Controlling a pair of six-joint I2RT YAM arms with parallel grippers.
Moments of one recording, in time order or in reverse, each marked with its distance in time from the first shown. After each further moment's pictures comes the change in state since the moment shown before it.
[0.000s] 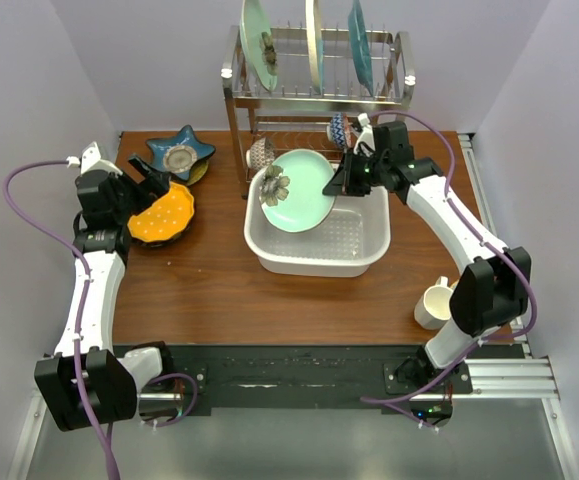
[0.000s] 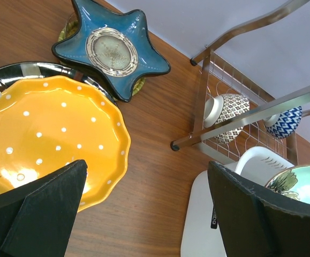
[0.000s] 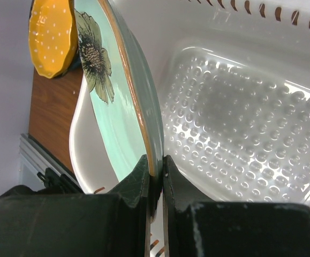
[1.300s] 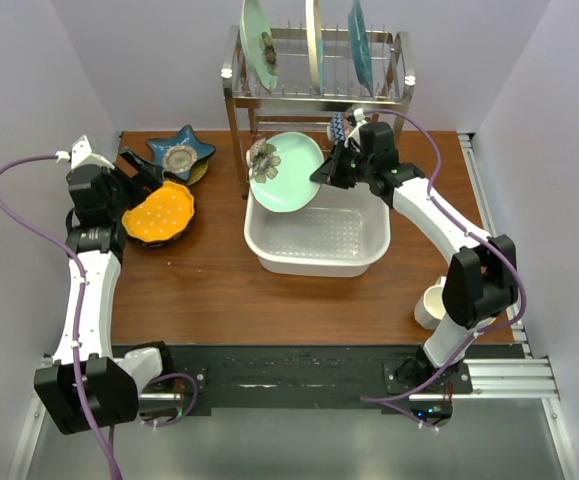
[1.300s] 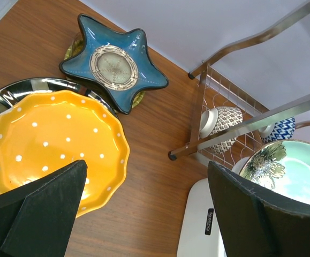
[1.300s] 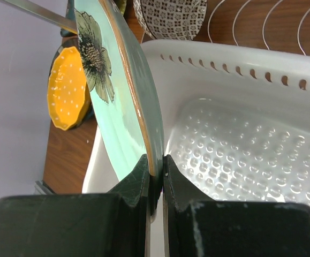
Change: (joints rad) left arm 0.013 -0.017 0.068 -0.051 -0.023 0.000; right arm 0.056 0.064 -0.044 0.286 0.119 0.166
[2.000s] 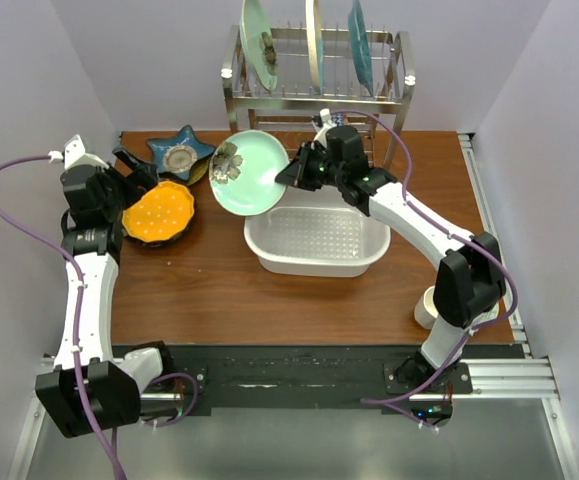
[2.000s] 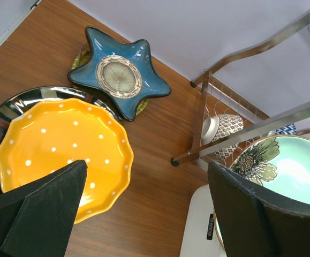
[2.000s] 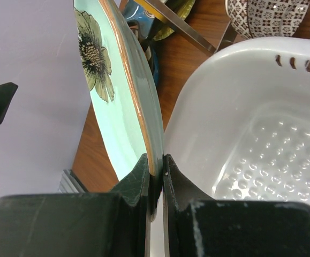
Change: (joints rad) left arm 0.024 -0.017 0.012 -0.014 -0.007 0.010; right arm 0.169 0.042 0.052 0.117 0.039 0.085
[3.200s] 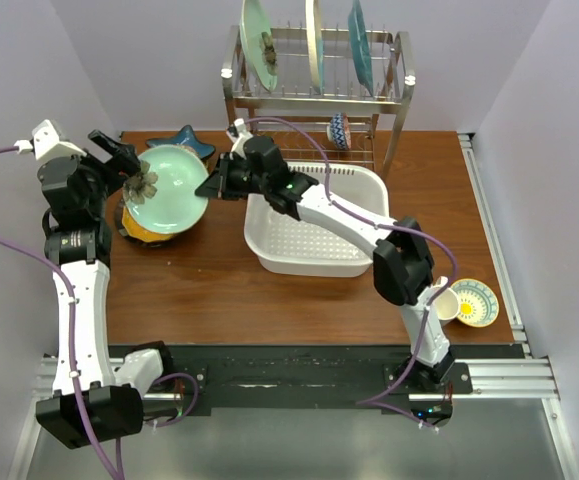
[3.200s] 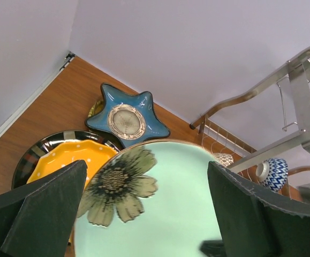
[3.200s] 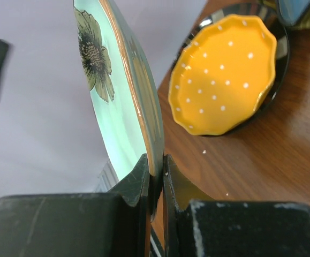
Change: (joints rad) left arm 0.008 -0.058 0.146 -0.058 -0.111 0.027; right arm 0.269 0.393 0.423 0.095 -0.020 0.107
